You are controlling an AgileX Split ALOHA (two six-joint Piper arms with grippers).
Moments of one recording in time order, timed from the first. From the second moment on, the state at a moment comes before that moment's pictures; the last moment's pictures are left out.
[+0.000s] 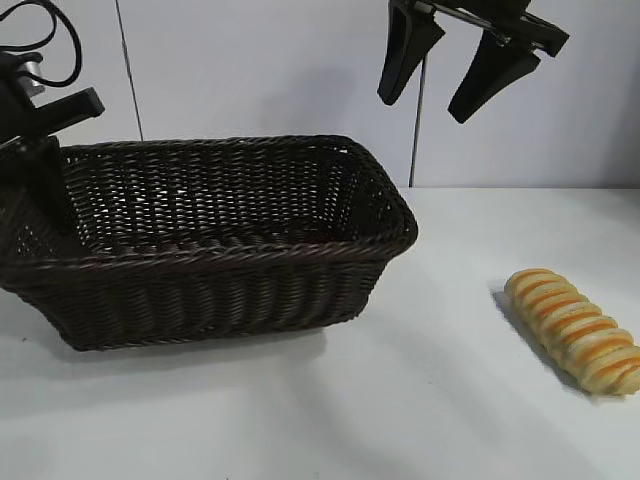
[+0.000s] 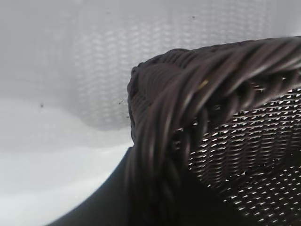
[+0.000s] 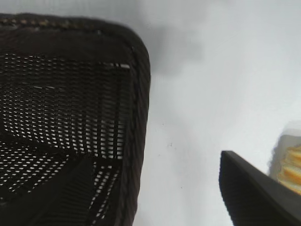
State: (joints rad) left arm -0.11 2.06 -1.58 -0.43 1.19 0.18; right arm 0.27 1.91 -1.79 0.29 1.20 -0.09
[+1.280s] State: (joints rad) left arm -0.14 2.16 -1.62 -0.44 1.17 0.21; right arm 0.27 1.91 -1.79 0.29 1.21 -0.09
